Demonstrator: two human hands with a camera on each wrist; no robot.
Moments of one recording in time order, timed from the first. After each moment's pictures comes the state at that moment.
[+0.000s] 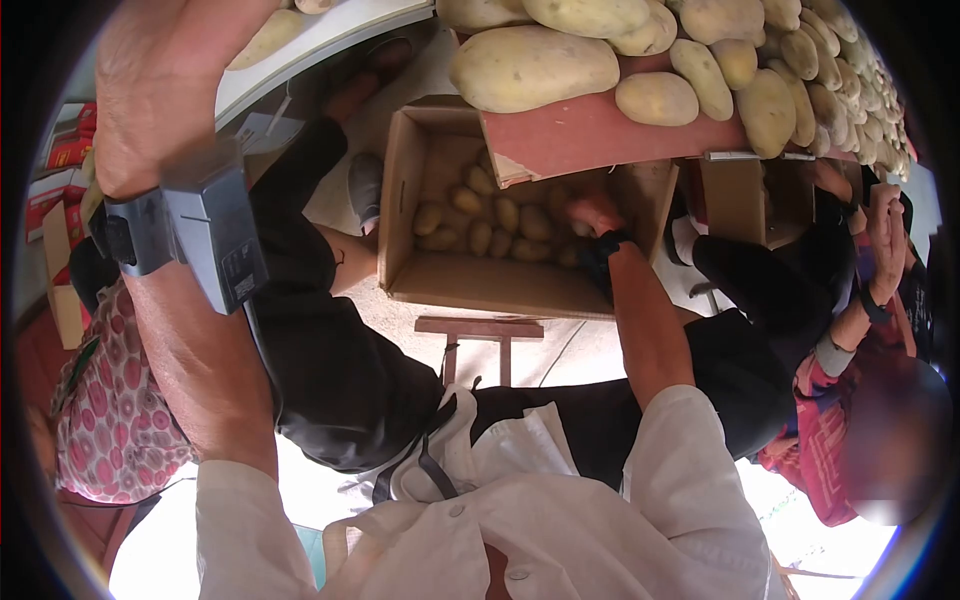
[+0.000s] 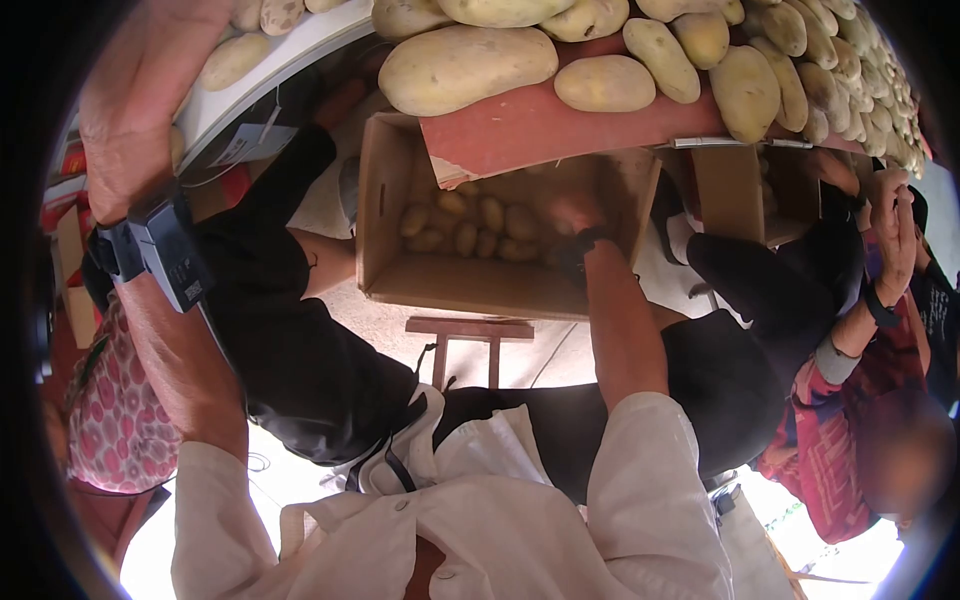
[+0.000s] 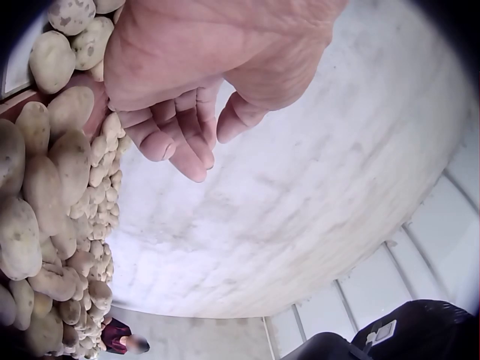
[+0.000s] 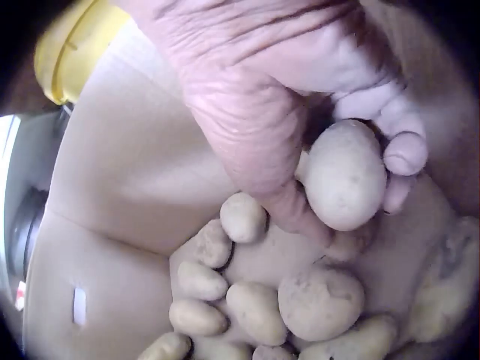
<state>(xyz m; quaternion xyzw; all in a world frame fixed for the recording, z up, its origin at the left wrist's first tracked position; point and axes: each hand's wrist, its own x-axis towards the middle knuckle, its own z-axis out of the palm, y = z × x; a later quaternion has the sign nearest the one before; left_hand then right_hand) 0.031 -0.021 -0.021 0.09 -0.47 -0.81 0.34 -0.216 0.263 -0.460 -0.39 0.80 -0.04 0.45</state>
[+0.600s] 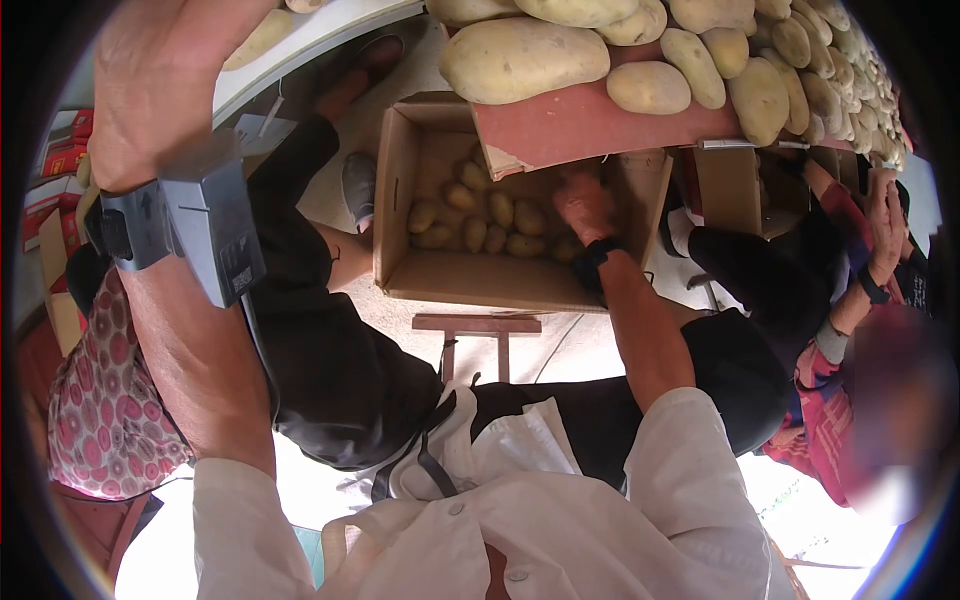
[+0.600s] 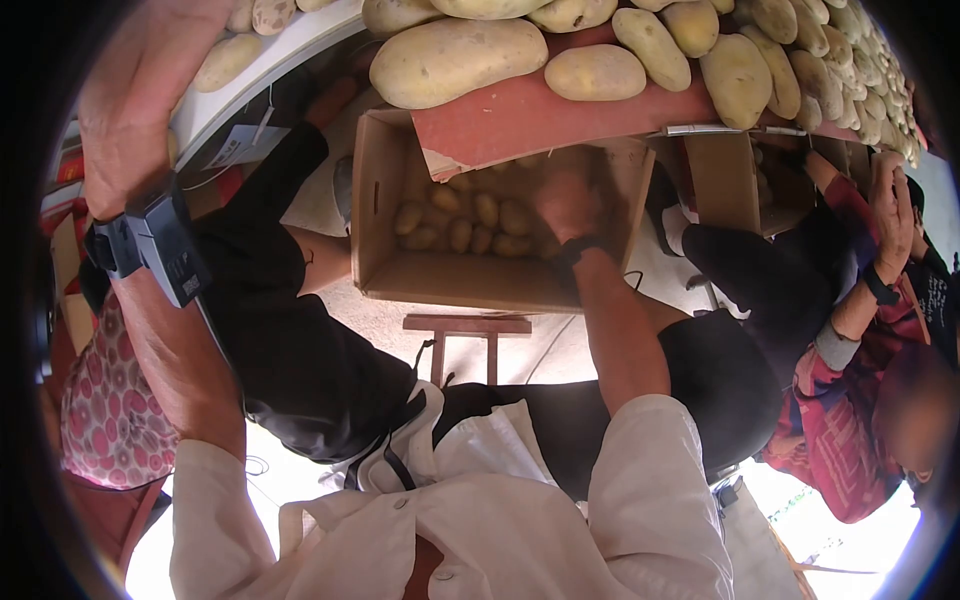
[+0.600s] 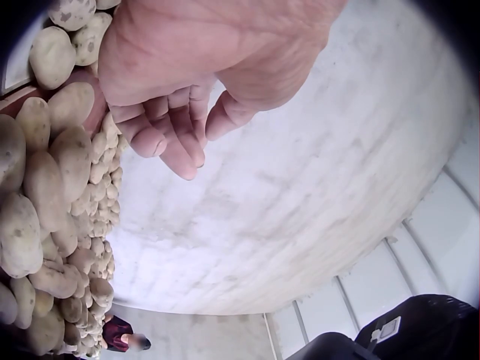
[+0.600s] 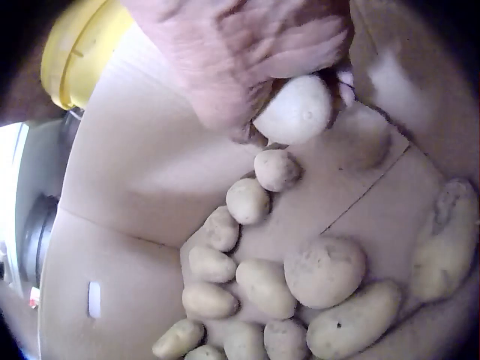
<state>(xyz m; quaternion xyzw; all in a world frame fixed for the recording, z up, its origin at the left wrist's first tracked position) 0.032 -0.013 -0.028 0.11 -0.47 -0.81 0.32 -0.181 0.275 -0.440 -0.51 0.84 -0.14 0.12</state>
